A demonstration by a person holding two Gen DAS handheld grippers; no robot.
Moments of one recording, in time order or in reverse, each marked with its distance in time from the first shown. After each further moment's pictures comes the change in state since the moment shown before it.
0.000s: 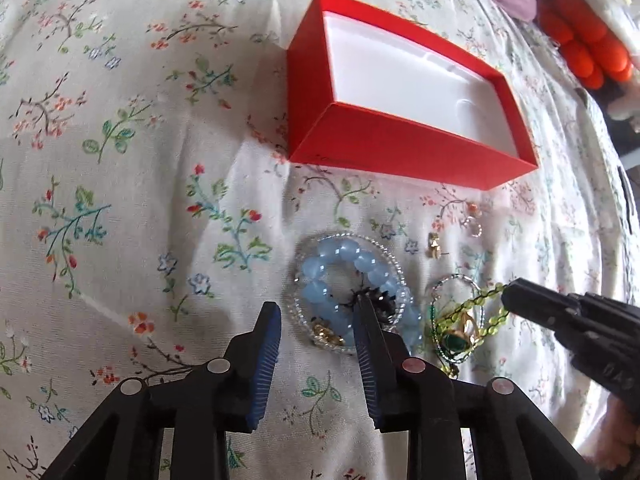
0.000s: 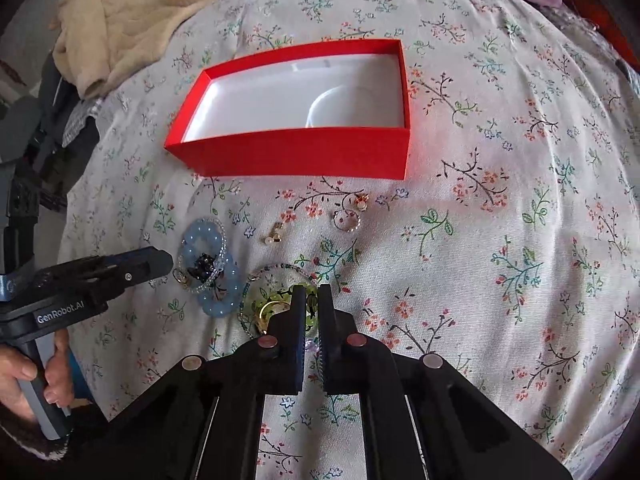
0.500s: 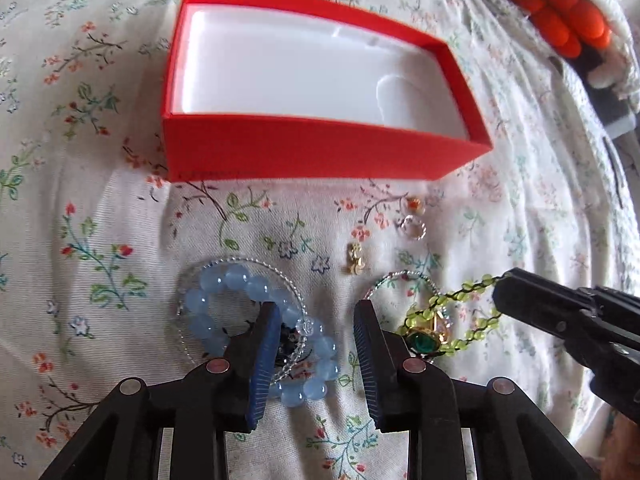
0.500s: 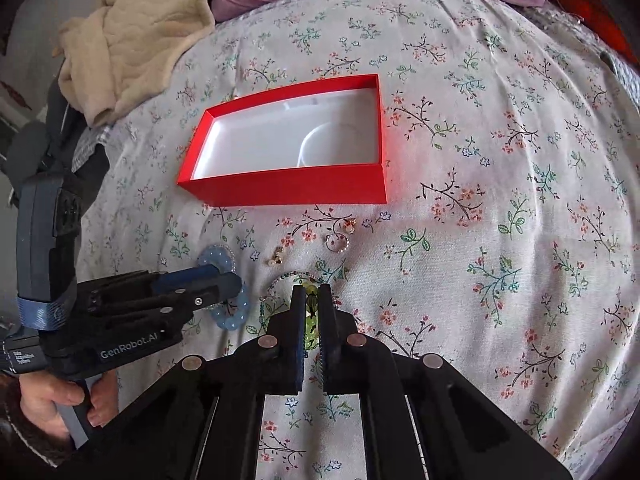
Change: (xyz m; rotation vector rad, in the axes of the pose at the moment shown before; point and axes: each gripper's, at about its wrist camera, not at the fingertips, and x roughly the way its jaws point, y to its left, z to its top) left arm 0.029 -0.050 0.012 0.084 0.043 -0.011; right arm -0.026 -0.010 0.003 0.039 -0.057 0.034
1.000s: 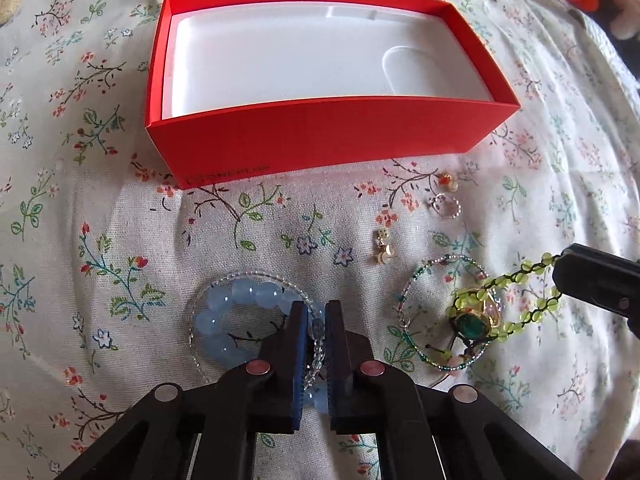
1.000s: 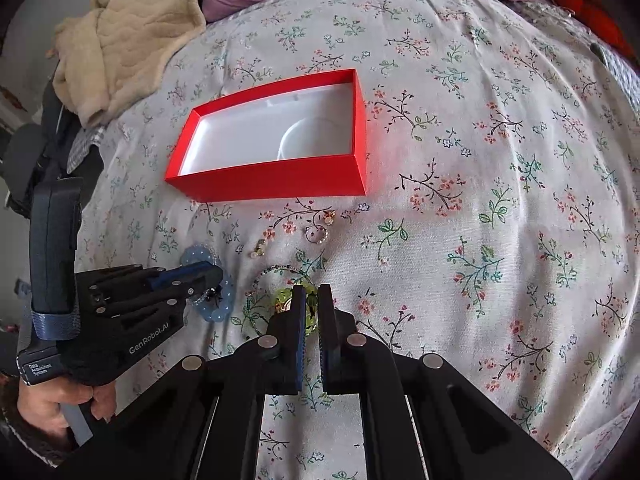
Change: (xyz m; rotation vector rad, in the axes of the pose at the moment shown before) left arm 0.011 -0.021 -0.003 0.104 0.004 0.175; right arm -0.006 -0.014 -0.006 0.015 0.004 -0.015
